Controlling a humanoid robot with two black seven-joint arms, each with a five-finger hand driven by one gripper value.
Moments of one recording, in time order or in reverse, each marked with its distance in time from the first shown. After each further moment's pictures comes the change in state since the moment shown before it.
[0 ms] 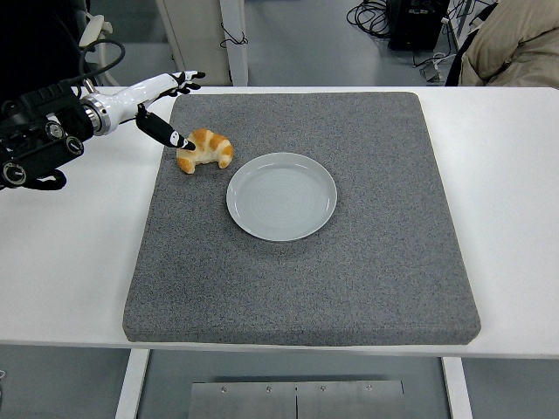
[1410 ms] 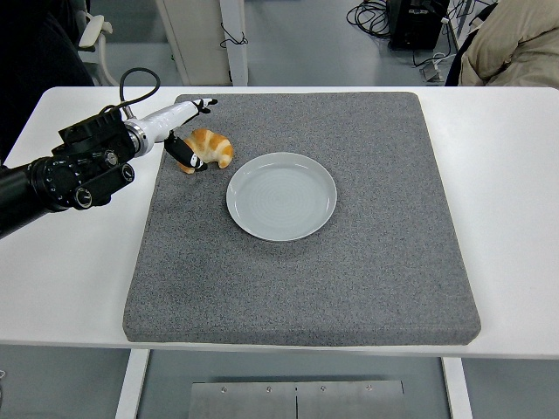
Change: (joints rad) left arm 0.066 -0.220 0.071 0.227 0.028 0.079 0.095; right arm 0.000 0.000 0.000 0.000 0.000 0.000 0.000
